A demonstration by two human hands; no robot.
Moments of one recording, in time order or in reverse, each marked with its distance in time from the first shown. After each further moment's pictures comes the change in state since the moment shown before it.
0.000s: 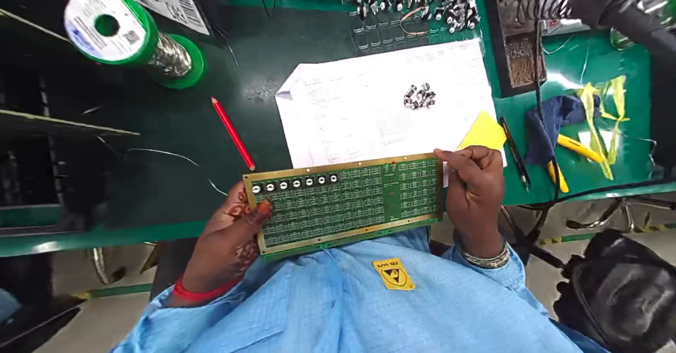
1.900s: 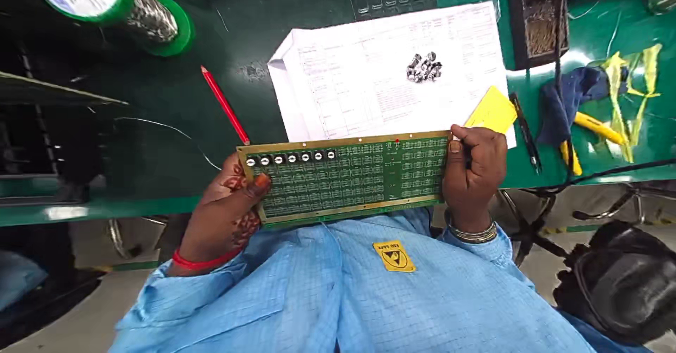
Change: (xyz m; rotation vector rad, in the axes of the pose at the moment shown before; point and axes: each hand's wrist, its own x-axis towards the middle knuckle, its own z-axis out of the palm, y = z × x) left_hand 0.002 0.000 0.001 0.084 0.023 -0.024; right_hand -0.010 0.012 0.017 0.026 0.169 -0.092
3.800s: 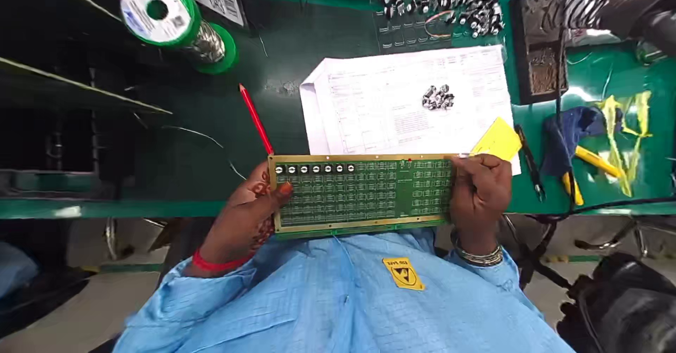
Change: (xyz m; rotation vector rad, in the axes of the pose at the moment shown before) left_hand 0.004 0.003 0.001 -0.031 0.012 -0.059; right_hand 0.000 0.001 0.001 0.003 -0.020 0.015
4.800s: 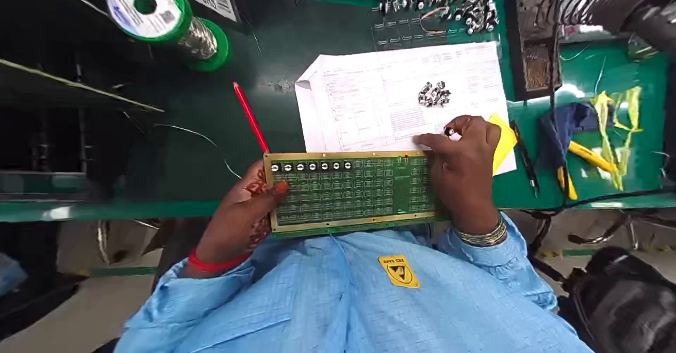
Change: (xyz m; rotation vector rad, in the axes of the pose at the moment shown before) left_hand -0.001 0.001 0.001 0.036 -0.001 0.000; right_hand 0.053 -0.036 0.012 -0.354 -0.358 -0.042
